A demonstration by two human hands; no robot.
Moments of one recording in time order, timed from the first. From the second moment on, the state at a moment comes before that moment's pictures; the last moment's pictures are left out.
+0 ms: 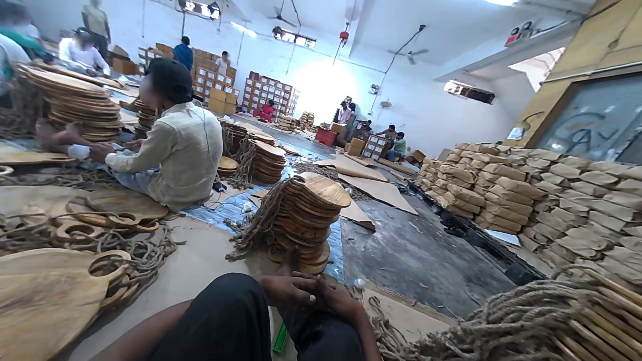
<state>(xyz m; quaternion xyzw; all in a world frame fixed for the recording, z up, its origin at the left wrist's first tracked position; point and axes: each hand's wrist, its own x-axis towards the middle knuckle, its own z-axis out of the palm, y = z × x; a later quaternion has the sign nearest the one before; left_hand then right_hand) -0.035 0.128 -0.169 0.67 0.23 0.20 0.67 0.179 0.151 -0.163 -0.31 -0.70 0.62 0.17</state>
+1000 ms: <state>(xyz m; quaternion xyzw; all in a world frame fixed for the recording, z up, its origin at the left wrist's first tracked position) -0.036 0.131 -0.173 0.68 0.22 0.20 0.67 0.180 0.153 -0.164 -0.31 -0.71 0.61 0.16</state>
